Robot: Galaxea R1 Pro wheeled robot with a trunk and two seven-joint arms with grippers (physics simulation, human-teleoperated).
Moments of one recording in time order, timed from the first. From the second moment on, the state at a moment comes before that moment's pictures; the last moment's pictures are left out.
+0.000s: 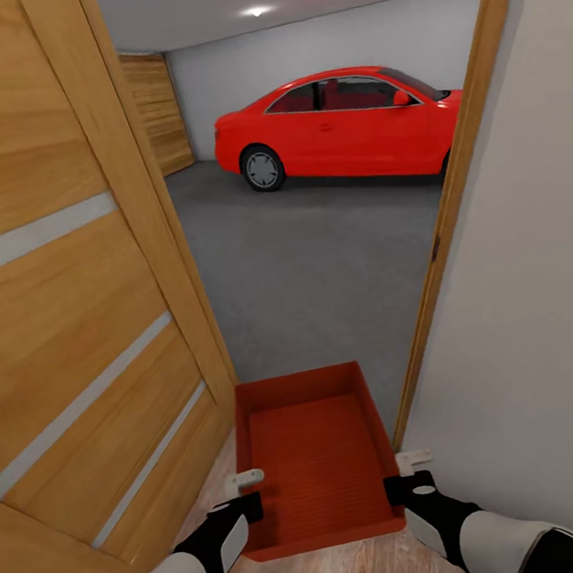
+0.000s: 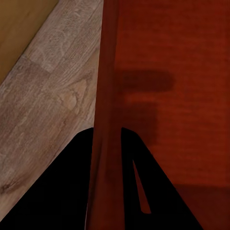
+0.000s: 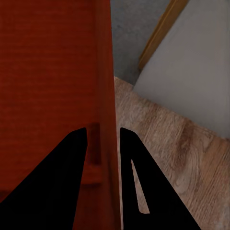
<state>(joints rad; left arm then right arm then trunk) -0.73 -0.13 0.04 -0.14 0.08 0.10 0.18 -0.73 0.09 0.58 -0.06 -0.52 -0.06 -0.23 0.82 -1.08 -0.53</state>
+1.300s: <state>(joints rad) -0.73 -0.12 0.04 -0.14 0.08 0.10 0.16 -0.73 0.10 0.59 -0.06 -0.52 -0.06 -0.24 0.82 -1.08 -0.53</state>
